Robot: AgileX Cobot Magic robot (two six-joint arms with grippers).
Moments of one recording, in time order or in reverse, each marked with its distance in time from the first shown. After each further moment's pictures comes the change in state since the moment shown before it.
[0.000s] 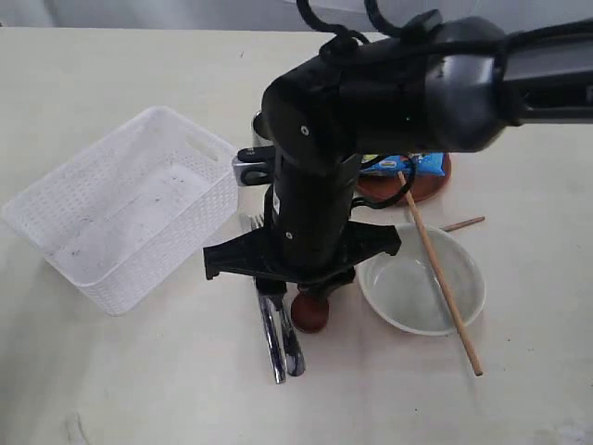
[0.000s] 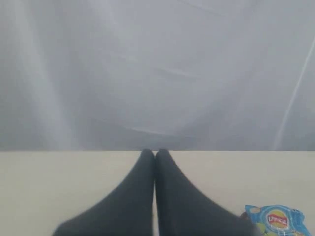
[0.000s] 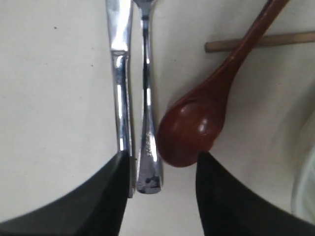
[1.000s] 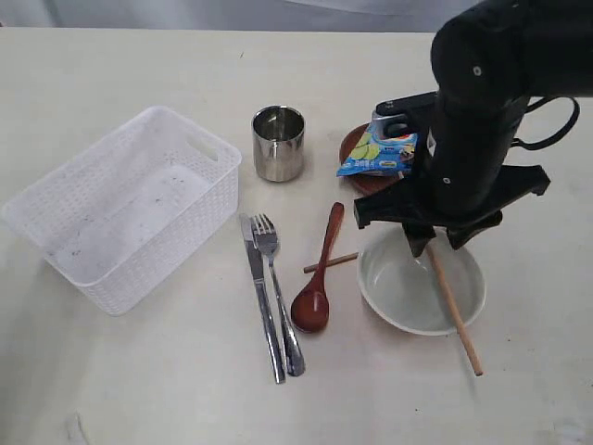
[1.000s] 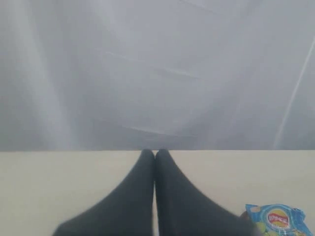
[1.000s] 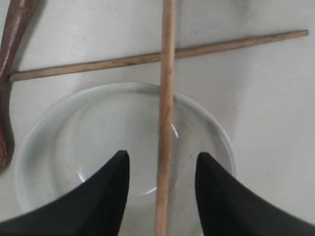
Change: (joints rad) left arm 0.000 0.000 0.000 0.000 0.000 0.001; right arm -0.315 -0.171 0.171 -0.203 0.041 -0.185
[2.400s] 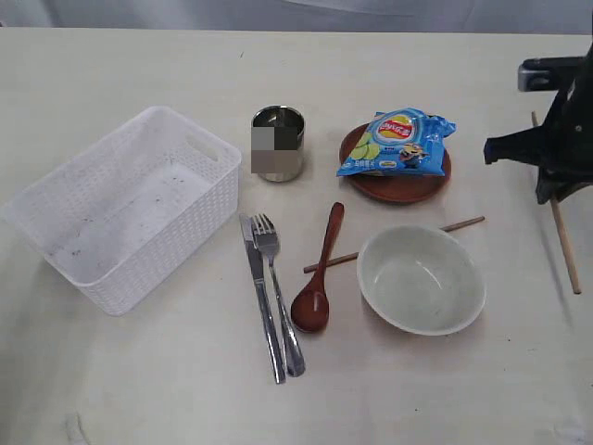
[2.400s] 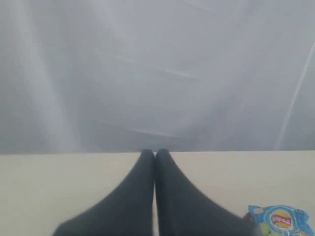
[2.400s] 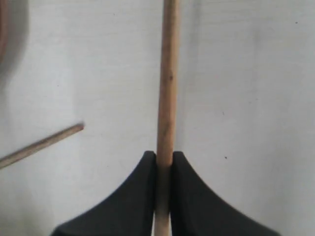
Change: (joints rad) left arm 0.000 0.000 0.000 0.000 -0.006 0.011; right arm -0.512 0.111 -0.062 -0.074 -0.108 -0.197
